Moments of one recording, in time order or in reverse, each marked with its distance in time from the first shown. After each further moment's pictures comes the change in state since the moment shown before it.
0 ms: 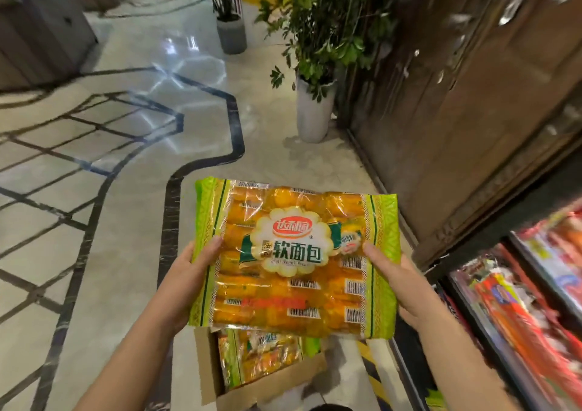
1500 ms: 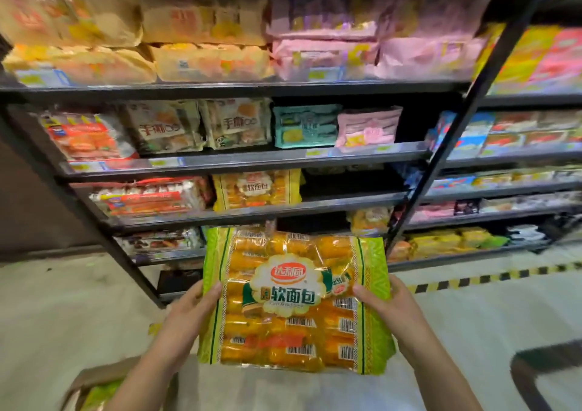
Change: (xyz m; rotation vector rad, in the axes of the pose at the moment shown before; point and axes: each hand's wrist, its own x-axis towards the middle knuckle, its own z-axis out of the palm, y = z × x) left_hand -0.312 -0.197 0.171 0.791 -1.330 -0.034; right_hand -0.616 0.326 0.079 0.398 1.565 0.006
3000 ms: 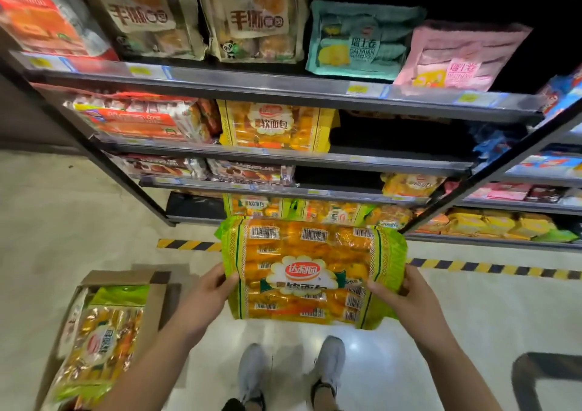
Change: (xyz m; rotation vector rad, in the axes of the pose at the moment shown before) left_hand 0.117 -0.113 0.055 0.116 0.060 -0.175; right_hand 0.155 0.062 -0.018 -0.184 -0.145 -0.042
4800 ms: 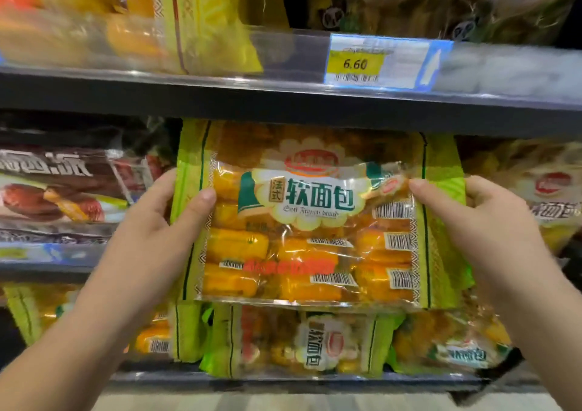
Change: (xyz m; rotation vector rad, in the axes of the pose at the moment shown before) left_hand 0.474 -0.037 0.197 -0.048 0.322 0.767; right_hand 0.490 0.159 0.014 0.041 0.379 -0.567
